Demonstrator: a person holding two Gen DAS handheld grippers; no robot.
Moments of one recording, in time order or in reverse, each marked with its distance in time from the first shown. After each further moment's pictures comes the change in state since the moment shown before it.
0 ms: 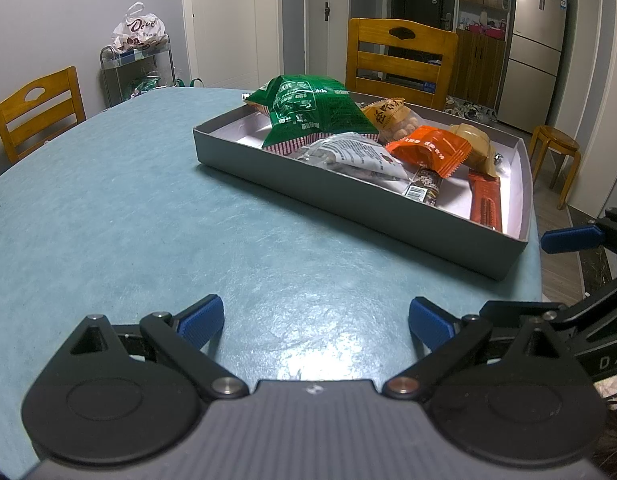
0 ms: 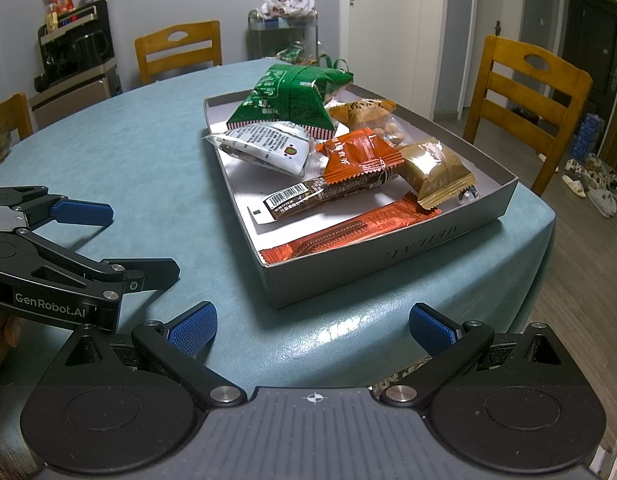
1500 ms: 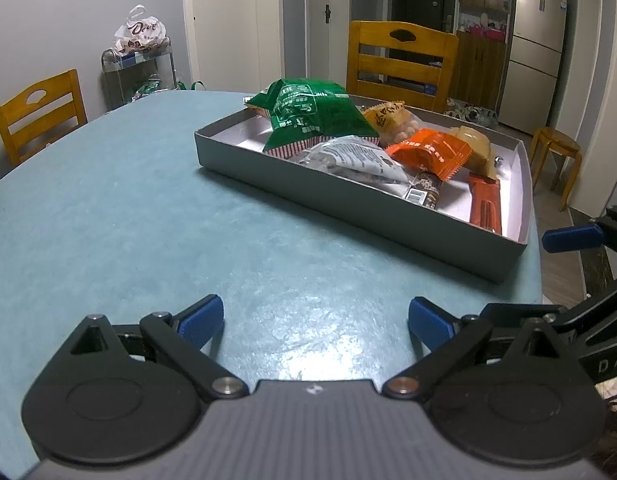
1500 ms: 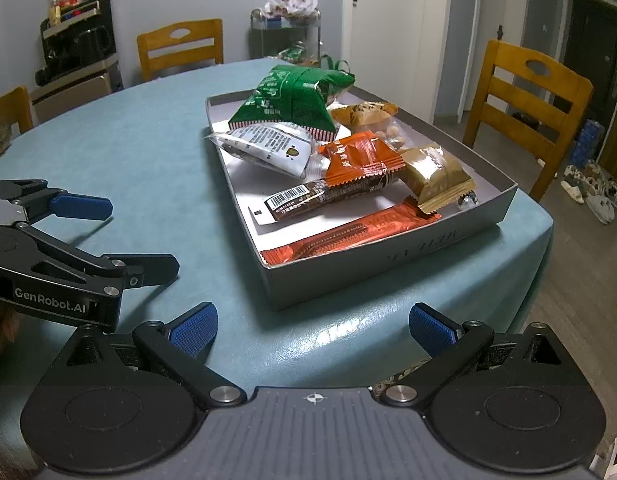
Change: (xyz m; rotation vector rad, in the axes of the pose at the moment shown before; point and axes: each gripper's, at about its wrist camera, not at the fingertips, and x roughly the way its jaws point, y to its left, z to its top) left arm -0.001 0.000 0.001 0.001 -0.005 0.003; right arm -0.001 0.001 0.001 -0.013 0.000 -0.006
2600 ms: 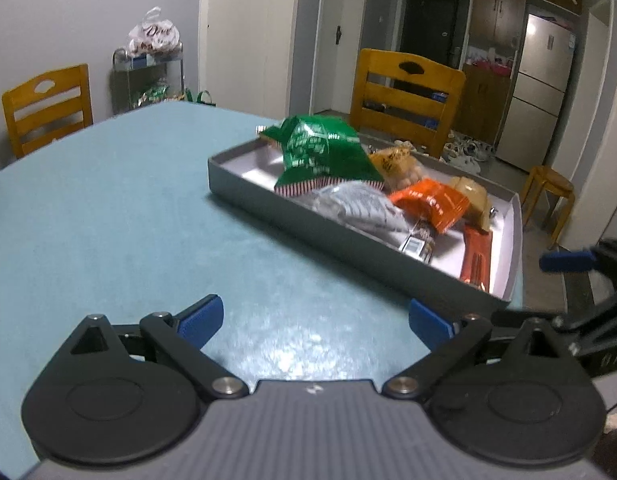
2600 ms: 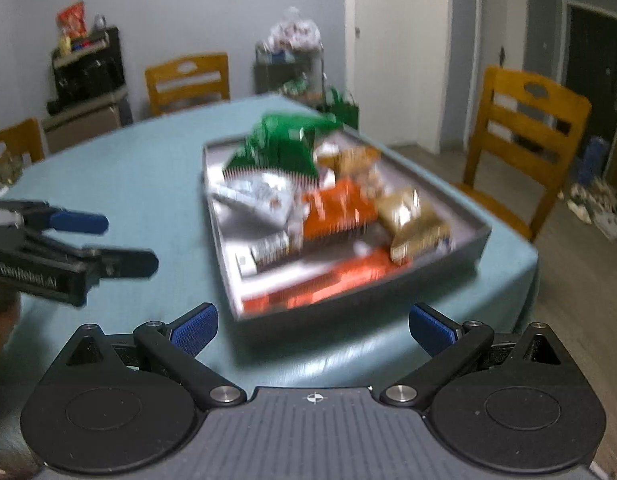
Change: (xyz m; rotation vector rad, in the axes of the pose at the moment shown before) left arm -0.020 0.013 0.013 -0.102 -0.060 -0.037; right arm -0.017 -0.021 0.009 0.012 -0.078 0.029
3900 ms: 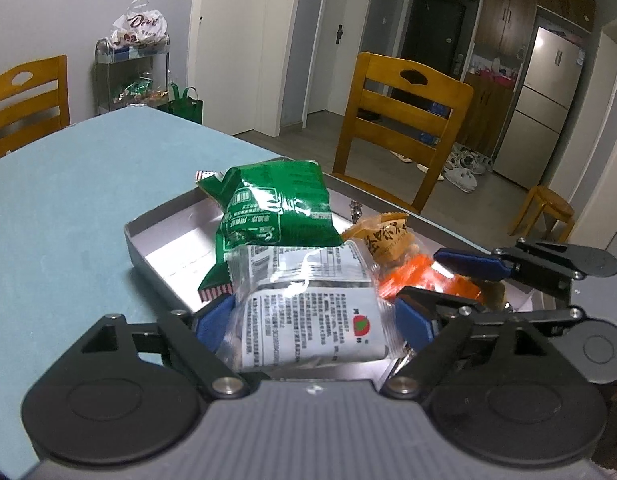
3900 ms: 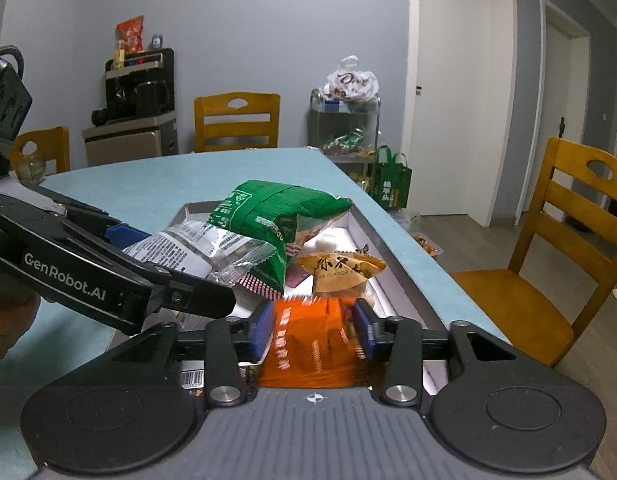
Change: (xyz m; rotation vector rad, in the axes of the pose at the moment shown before) left arm 0.109 -0.033 0.091 -0.052 0.007 -0.036; right arm 0.082 -0.052 0.069 -0.170 -0.190 0.162
